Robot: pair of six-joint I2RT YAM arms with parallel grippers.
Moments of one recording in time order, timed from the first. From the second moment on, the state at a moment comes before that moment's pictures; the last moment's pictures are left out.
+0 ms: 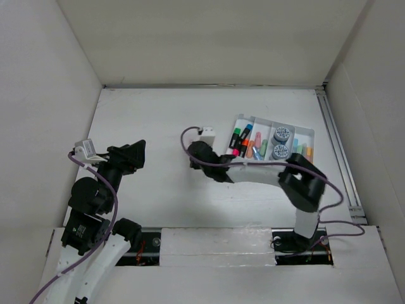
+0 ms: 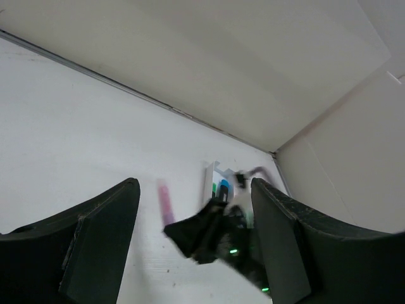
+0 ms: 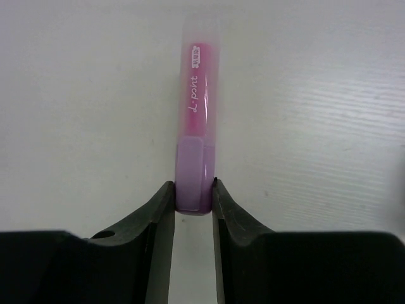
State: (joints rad) left arm -0.42 0.33 0.78 -0.37 -0.25 -0.63; right arm 1.04 1.96 1.31 -0.05 0.55 0.71
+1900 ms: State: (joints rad) left arm -0.42 0.35 0.77 -0.34 -0.19 -0.62; right arm -0.41 1.00 0.24 0.61 -0.47 1.18
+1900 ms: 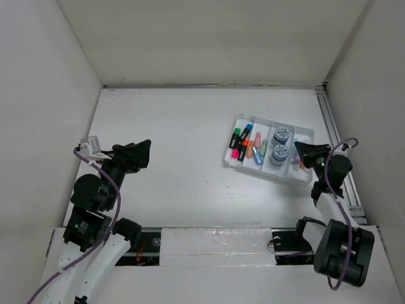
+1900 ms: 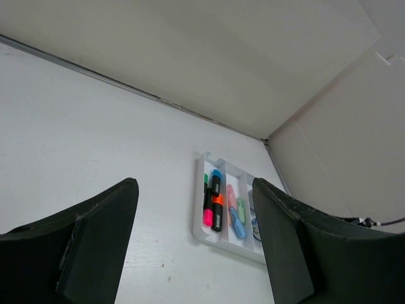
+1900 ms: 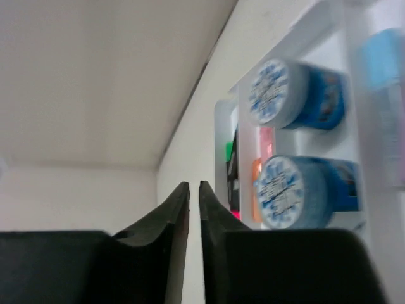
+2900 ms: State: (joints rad) left arm -0.42 0.35 0.77 -0.32 -0.17 -0.62; right arm 1.18 1.04 0.95 0.03 -0.04 0.47
